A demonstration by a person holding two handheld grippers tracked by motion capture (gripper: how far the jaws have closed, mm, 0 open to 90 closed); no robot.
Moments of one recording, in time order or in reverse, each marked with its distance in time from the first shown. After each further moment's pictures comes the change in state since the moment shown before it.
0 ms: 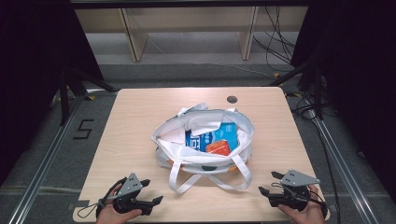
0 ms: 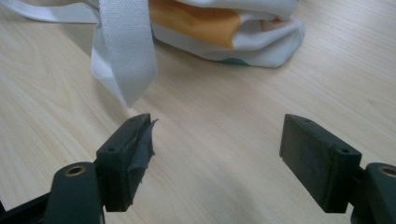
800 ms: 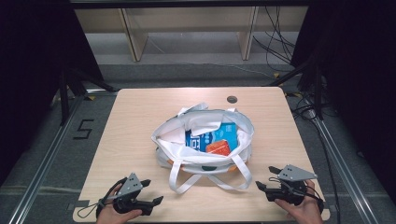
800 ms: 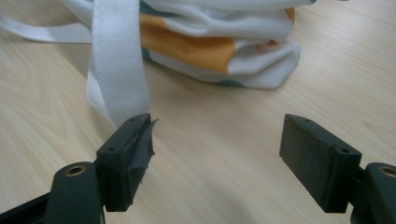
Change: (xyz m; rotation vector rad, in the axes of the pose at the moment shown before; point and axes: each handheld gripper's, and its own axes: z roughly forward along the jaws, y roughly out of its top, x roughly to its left) left arm 0.001 0.002 -0.003 0.018 -0.004 0.033; right arm -0.002 0.012 0.006 -0.023 -0.005 0.002
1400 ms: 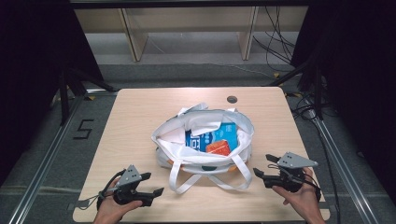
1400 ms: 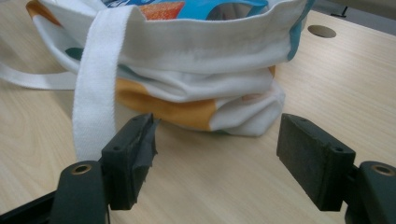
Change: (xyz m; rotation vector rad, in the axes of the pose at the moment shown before) left arm 0.009 0.015 0.004 -0.056 -0.006 -0.072; right arm -0.013 0.030 0.006 -0.080 0.007 0.018
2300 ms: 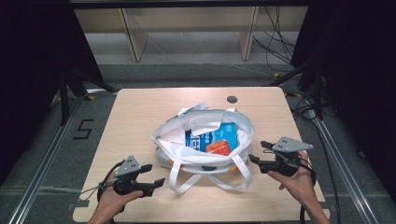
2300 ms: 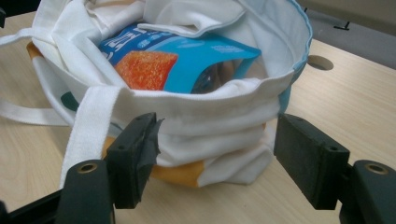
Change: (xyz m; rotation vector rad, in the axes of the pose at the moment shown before) left arm 0.008 0.026 -0.003 -0.040 -0.016 -0.028; right arm -0.010 0.041 0.011 -0.019 0.018 -0.015
